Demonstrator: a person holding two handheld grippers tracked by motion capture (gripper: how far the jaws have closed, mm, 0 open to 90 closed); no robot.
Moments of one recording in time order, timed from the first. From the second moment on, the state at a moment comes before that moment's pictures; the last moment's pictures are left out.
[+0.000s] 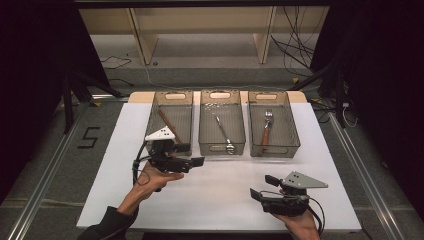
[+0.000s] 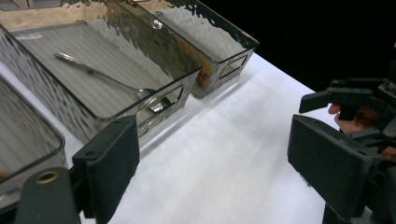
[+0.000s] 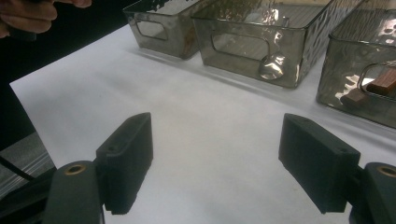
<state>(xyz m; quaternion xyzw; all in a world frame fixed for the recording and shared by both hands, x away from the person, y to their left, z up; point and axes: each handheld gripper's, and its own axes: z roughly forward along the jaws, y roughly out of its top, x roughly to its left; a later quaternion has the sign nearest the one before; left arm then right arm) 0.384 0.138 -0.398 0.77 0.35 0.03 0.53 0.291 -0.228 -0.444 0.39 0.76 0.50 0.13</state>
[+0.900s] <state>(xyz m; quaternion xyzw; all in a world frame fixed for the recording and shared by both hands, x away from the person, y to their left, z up) 0.338 0.183 -0.435 0.76 0.35 0.05 0.54 0.289 -0.230 -0.444 0.39 0.75 0.51 0.15</state>
